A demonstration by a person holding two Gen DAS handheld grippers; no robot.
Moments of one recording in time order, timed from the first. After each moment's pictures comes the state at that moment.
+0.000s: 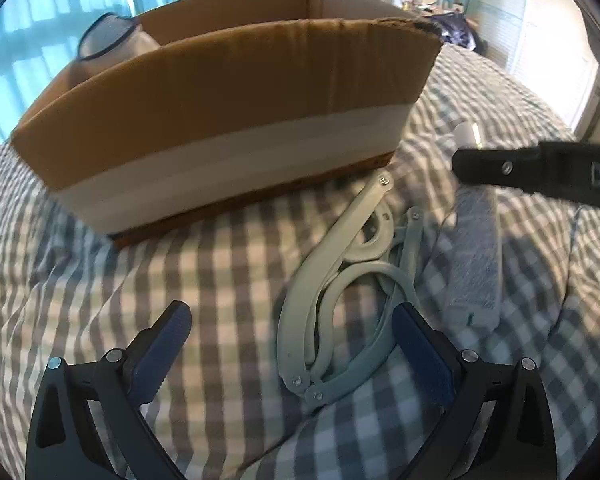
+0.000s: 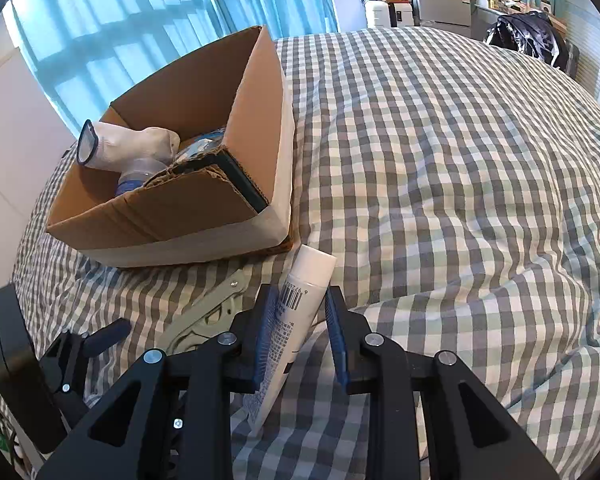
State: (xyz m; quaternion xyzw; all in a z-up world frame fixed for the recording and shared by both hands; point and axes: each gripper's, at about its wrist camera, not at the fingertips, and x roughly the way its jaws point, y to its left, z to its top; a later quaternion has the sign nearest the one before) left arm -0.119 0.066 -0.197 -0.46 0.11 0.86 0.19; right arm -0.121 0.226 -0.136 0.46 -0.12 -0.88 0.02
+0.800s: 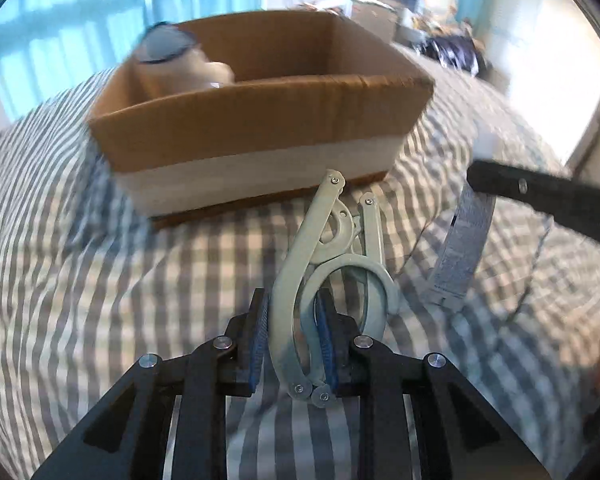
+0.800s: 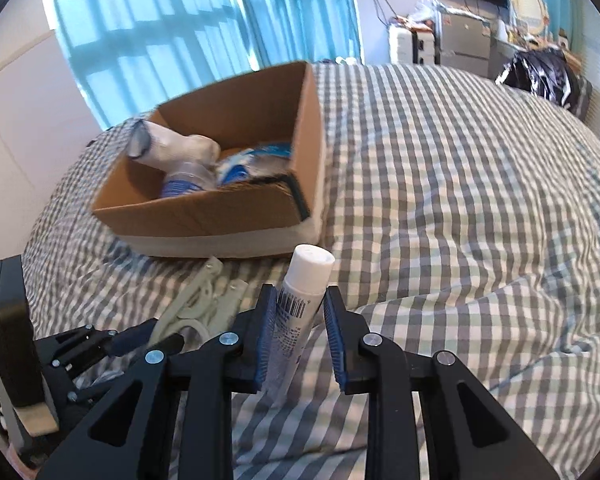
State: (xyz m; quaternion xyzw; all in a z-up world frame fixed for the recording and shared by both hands) left arm -0.094 0.040 -0.163 -0.47 0.05 0.86 0.18; right arm -0.092 0.204 -0.099 0.43 -0.08 -0.90 0.05
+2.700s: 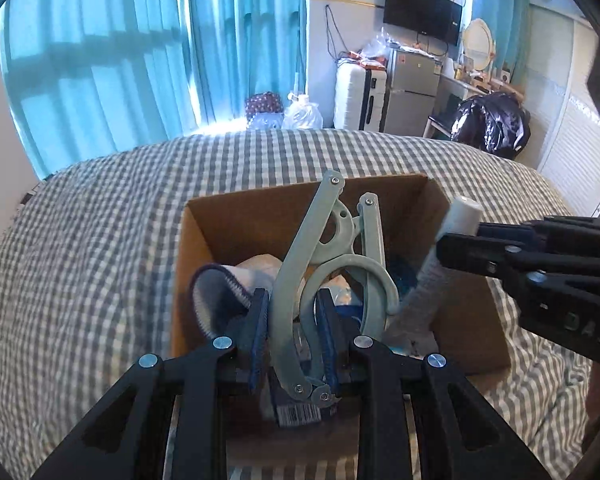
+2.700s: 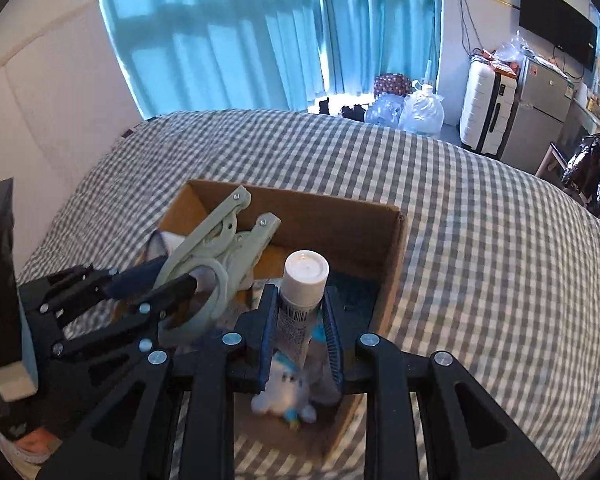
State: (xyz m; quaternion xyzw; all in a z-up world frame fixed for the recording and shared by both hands) left arm -0.254 0.027 -0.074 -0.40 0.06 0.91 0.11; right arm -0.278 0.179 -0.030 0.44 0.01 -0.88 0.16
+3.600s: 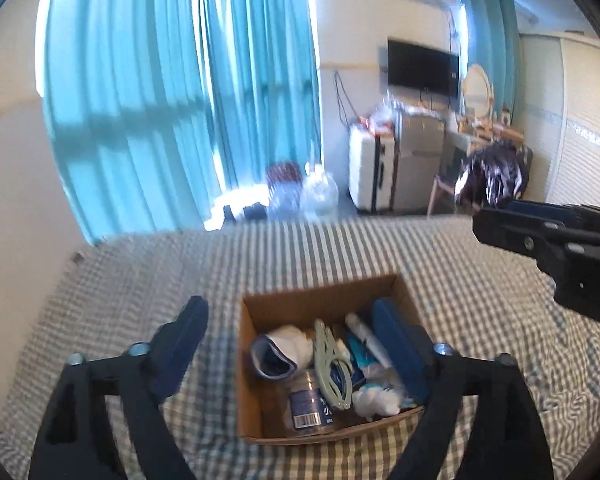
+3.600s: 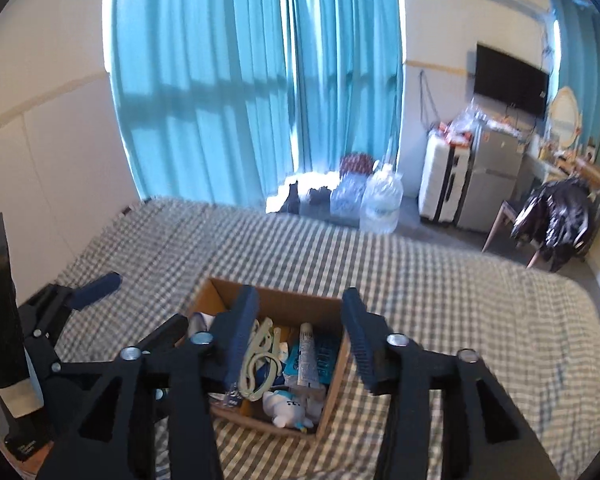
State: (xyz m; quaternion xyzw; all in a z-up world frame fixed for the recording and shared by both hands) left arm -0.173 0.020 0.062 -0.27 0.07 0.96 0.07; right arm -0.179 0.180 0.113 0.30 0.01 -0.95 0.09
